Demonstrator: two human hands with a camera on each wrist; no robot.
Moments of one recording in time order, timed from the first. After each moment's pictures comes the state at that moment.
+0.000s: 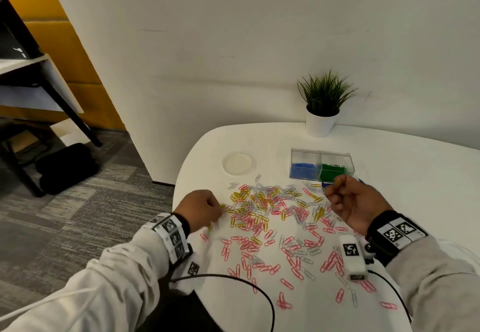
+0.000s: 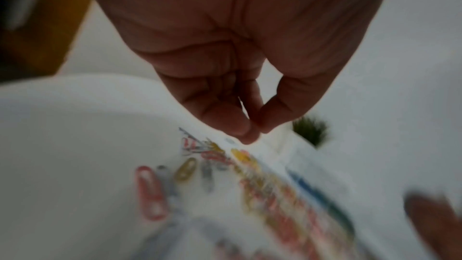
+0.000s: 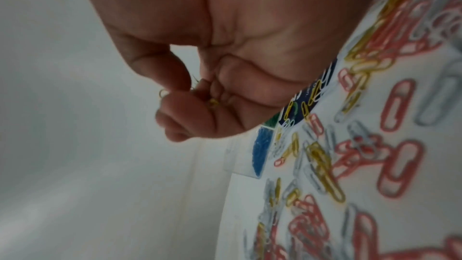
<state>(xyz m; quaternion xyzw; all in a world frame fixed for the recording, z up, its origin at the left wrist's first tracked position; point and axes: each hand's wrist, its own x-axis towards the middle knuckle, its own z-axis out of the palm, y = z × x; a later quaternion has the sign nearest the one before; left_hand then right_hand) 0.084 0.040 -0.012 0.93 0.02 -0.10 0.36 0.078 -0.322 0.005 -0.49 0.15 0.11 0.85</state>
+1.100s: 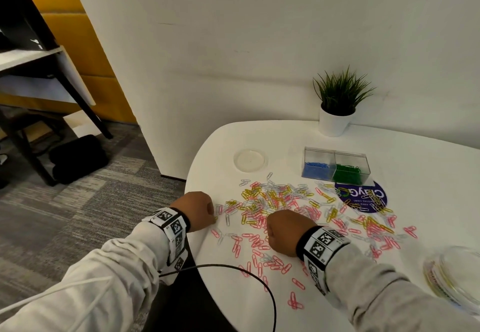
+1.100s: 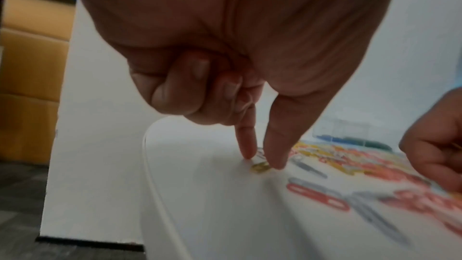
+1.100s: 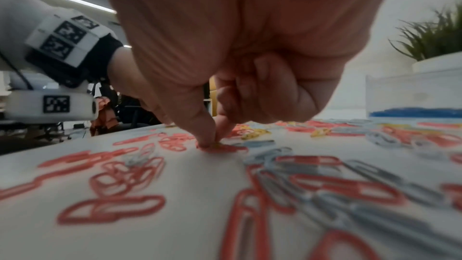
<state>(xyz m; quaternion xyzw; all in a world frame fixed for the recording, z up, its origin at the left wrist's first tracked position) 0.085 0.073 -0.012 0.98 -0.04 -0.16 0.07 0.062 -0.177 -0.026 -0.96 -0.20 0.21 0.07</state>
